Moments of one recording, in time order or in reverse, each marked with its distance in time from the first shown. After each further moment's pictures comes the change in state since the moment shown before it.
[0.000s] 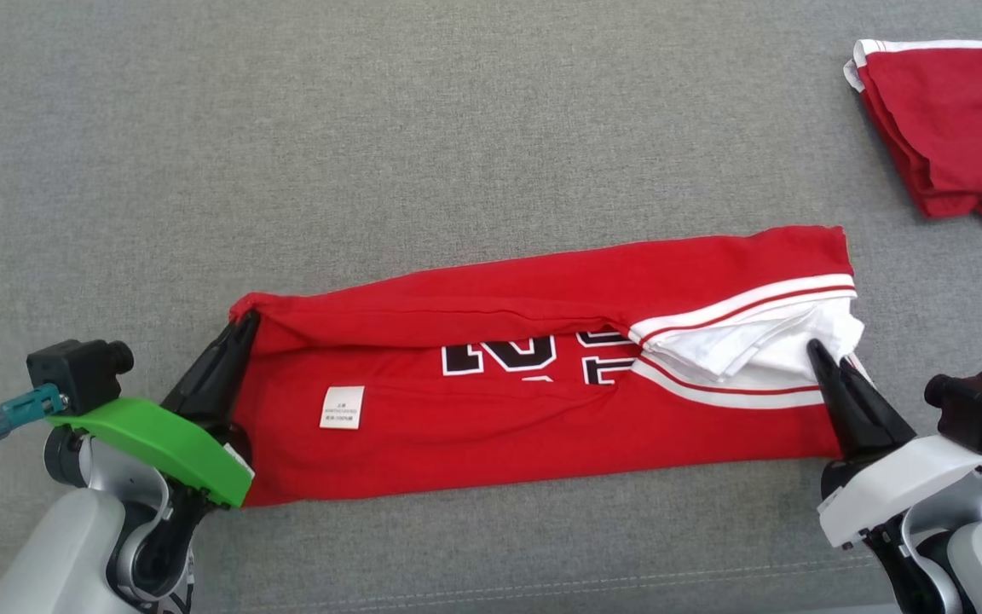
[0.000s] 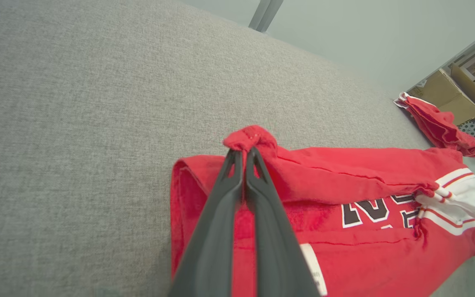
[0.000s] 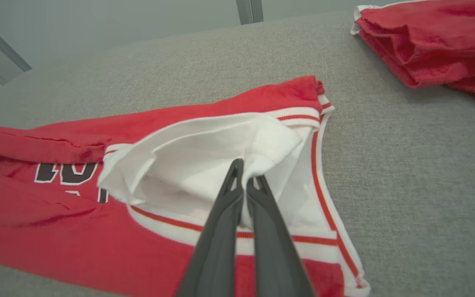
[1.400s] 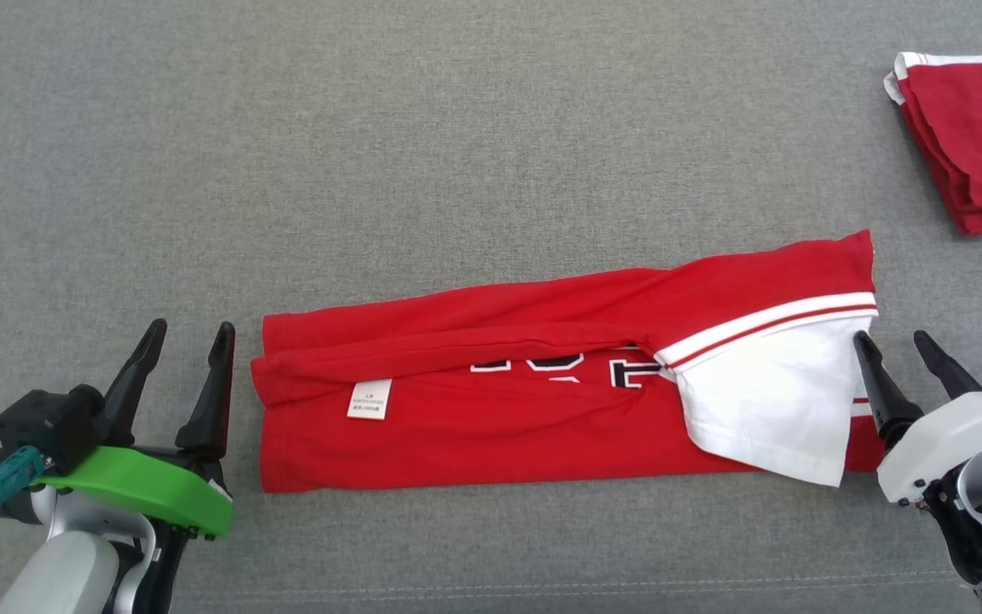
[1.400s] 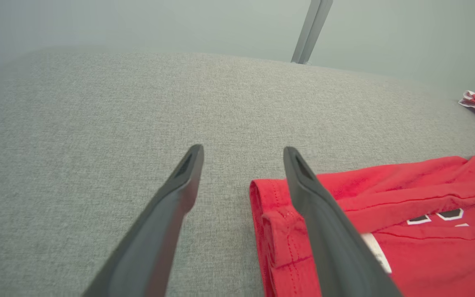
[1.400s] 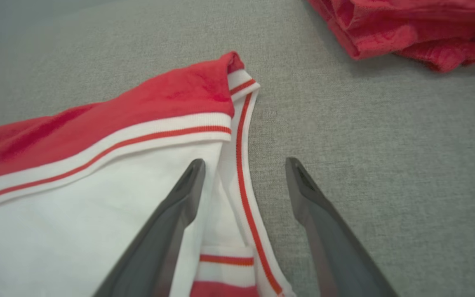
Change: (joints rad) left arm 0.115 0.053 0.026 -0.120 0.214 0.157 -0.155; right arm -0.062 -0.042 -0.091 0.136 0.052 -0.035 0.117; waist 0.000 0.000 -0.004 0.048
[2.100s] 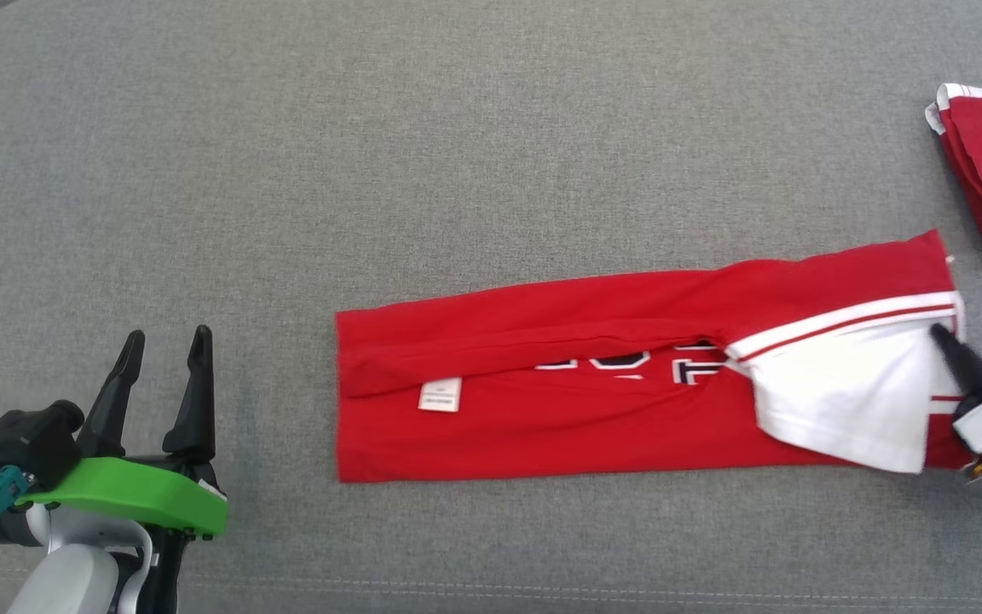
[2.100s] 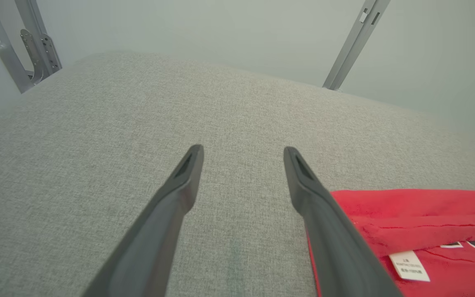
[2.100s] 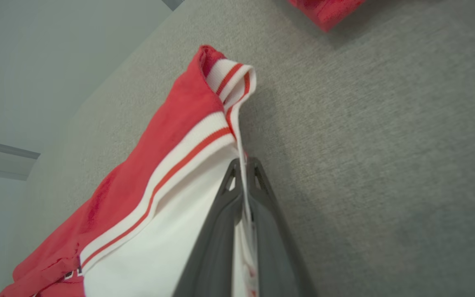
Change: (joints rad) left arm 0.042 -0.065 0.075 0.003 -0.007 0.037 -0.022; right arm -0.057 0.057 -0.177 0.134 0.379 0.063 0.180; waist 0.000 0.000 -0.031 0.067
